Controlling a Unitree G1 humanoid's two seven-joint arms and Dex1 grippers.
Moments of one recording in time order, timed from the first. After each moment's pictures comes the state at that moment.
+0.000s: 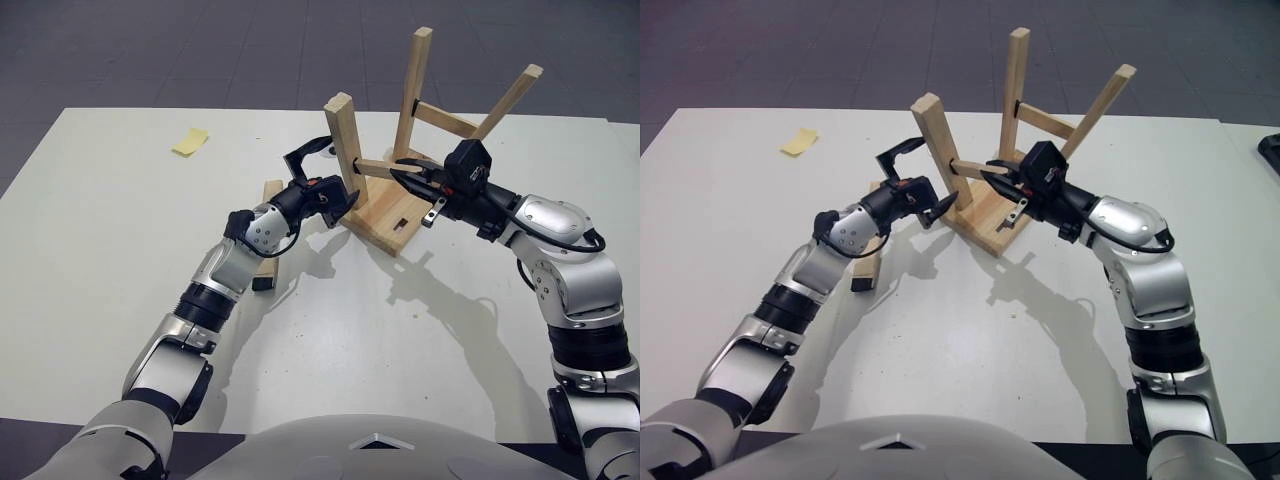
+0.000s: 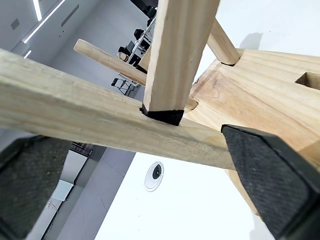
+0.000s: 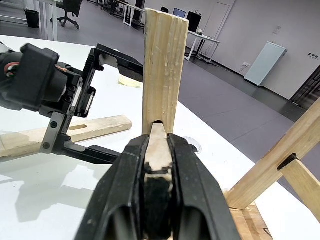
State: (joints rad) left arm -0.50 0.29 -0.38 0.26 0.40 -0.24 -0.34; right arm -0.31 -0.58 0.05 -0.31 0.33 0.45 0.70
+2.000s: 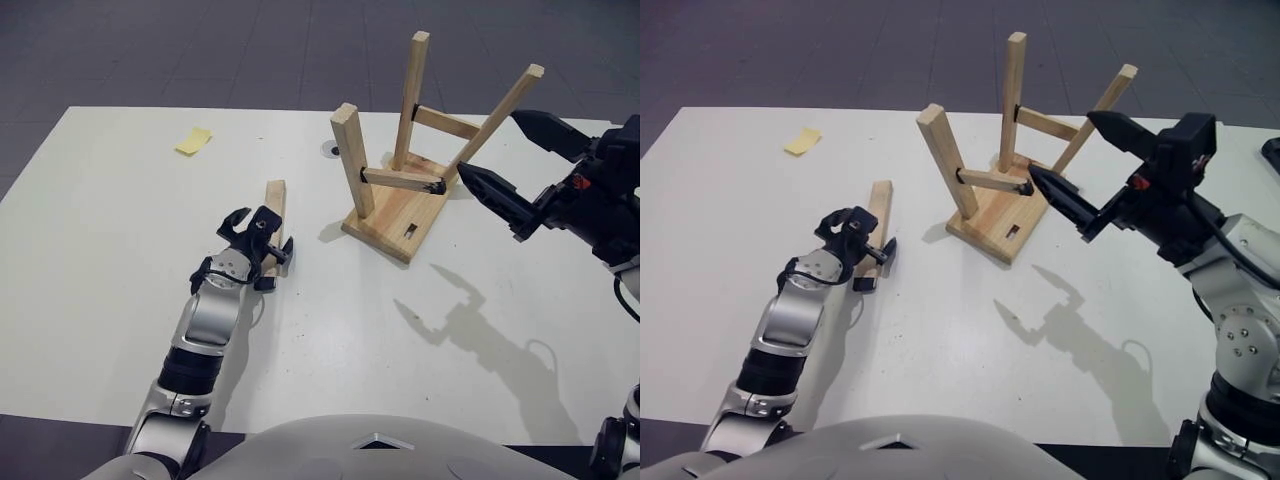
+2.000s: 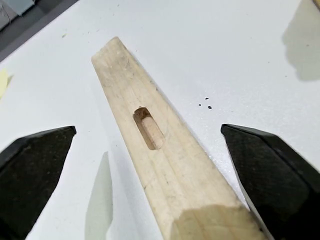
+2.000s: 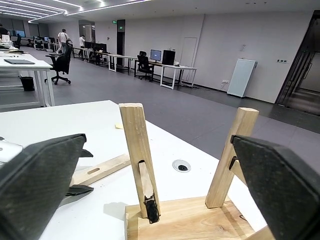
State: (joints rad) left arm -0.17 0.22 -0.18 -0.19 0.28 0.78 -0.36; right arm -0.10 -0.70 -0.45 -0.63 0.87 0.70 0.61
